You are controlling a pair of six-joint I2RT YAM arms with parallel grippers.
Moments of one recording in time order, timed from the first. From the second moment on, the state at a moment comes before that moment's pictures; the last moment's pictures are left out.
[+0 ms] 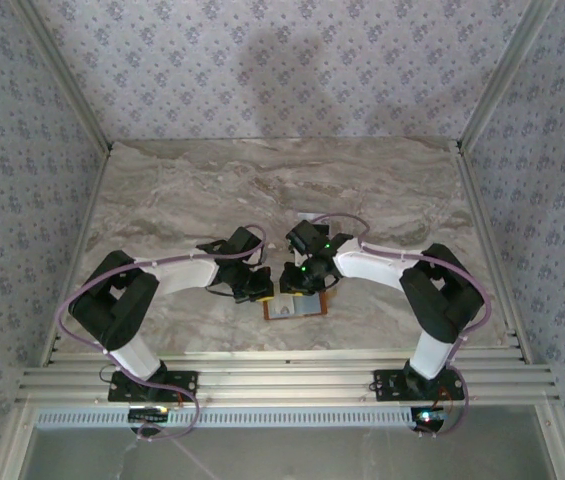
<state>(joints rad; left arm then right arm) -0.71 1.64 0.84 -0.36 0.43 -0.83 0.77 1.72 1.03 -0.50 -0.34 0.74</state>
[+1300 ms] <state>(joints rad) -0.69 1.64 0.84 -0.45 0.36 -0.80 0.78 1.77 1.03 -0.48 -0.37 0.74</state>
